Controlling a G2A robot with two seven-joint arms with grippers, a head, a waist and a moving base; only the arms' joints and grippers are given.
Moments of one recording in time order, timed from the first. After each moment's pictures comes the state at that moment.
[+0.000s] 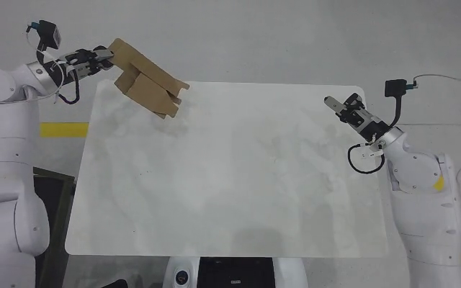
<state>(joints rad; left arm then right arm) 0.32 -0.99 -1.40 -0.60 -0.11 -0.36 -1.19 -1.14 -1.09 1.59 -1.61 -0.32 -0.37 0.61</state>
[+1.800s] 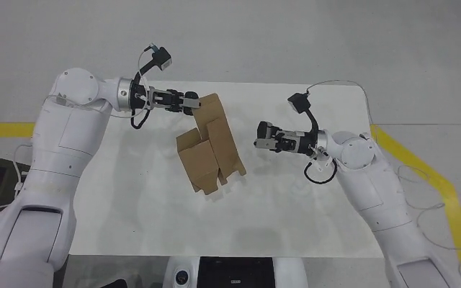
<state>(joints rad) 0.46 -1.05 -1.05 -1.05 -0.41 -0.36 -1.46 -0.84 -1.16 1.08 -1.31 0.24 -0.68 1.03</state>
